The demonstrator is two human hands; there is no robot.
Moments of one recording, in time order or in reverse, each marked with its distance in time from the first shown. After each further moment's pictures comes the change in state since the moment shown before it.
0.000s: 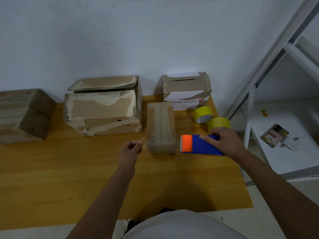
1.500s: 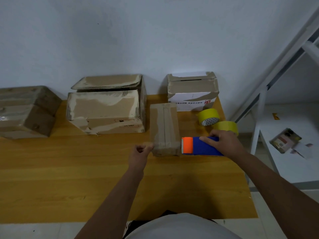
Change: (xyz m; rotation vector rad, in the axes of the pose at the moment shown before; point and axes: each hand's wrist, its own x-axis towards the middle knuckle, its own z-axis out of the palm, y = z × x) left_hand 0.014 -0.019 0.028 0.204 0.100 -0.173; right_hand 0.037 0.016 0.015 -0.078 -0.092 0.052
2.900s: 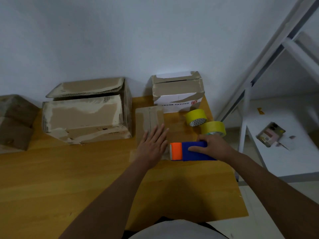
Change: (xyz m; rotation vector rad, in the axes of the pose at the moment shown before) left_hand 0.035 0.029 0.071 1.313 -0.298 0.964; right_hand 0.005 0.014 -0.005 0.014 -0.184 -0.045
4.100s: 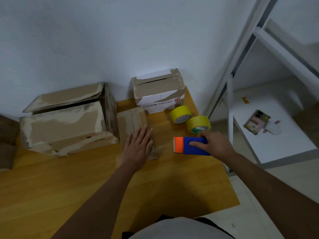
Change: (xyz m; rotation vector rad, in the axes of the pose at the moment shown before) left_hand -0.001 0.001 0.002 -0.012 0.050 -0.027; right_hand -0.025 0.047 0.000 -0.114 0.226 0.128
